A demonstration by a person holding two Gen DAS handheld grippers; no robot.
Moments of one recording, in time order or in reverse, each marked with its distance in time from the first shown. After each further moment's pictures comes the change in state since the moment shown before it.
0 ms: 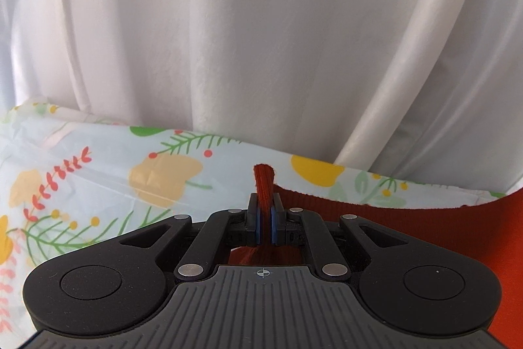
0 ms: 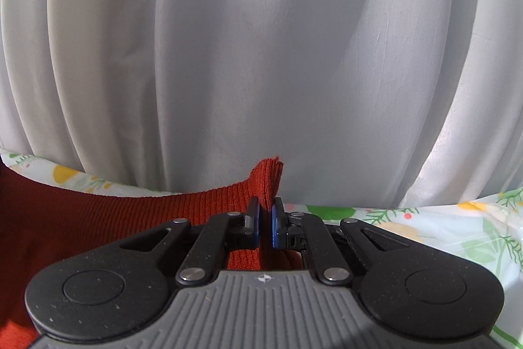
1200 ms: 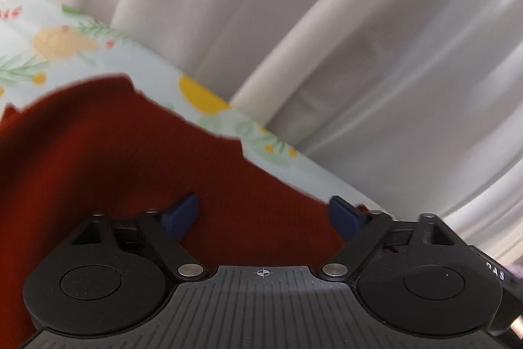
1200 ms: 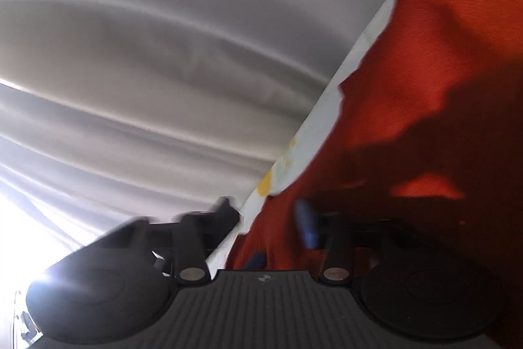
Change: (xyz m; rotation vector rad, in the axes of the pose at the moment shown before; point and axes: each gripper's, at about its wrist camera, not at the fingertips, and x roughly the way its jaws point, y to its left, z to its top) left arm 0.011 -0.061 -0.084 -0.288 -0.095 -0.290; right arm 0.040 0.003 -0.087 0.994 0.169 0.755
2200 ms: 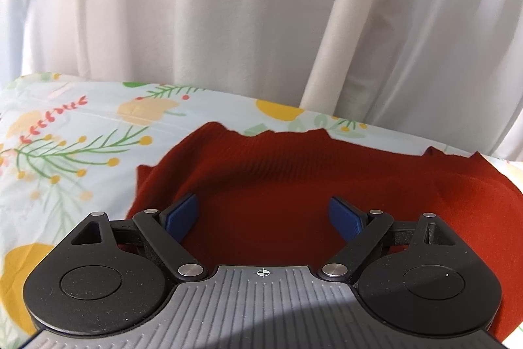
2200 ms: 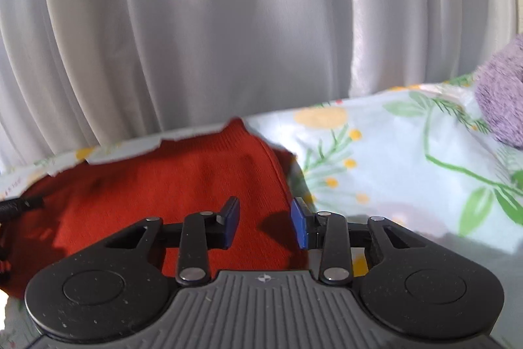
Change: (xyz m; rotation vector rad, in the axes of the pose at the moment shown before) left arm -0.063 0.029 -0.008 0.310 0.007 0.236; right arm -0.161 0.045 -0.032 -0.719 -0.198 -0.744
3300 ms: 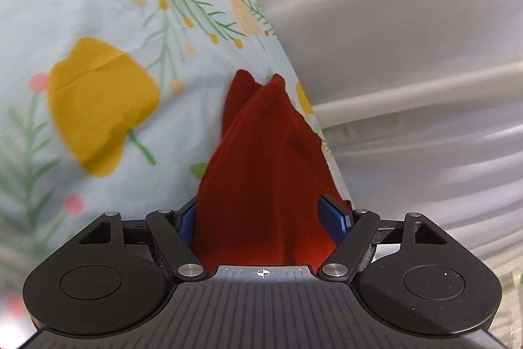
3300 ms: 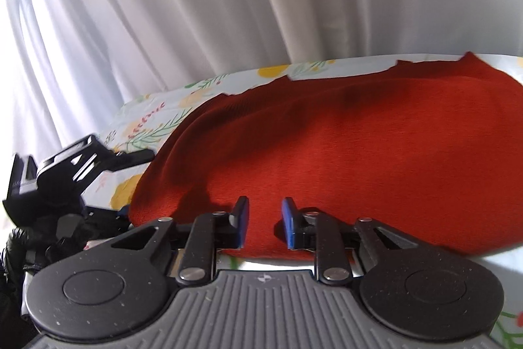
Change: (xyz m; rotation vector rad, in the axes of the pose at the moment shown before) left arm -0.046 0.139 -0.044 -0.795 0.190 -0.424; right arm -0.008 0.200 -0.040 -0.119 0.227 0.454
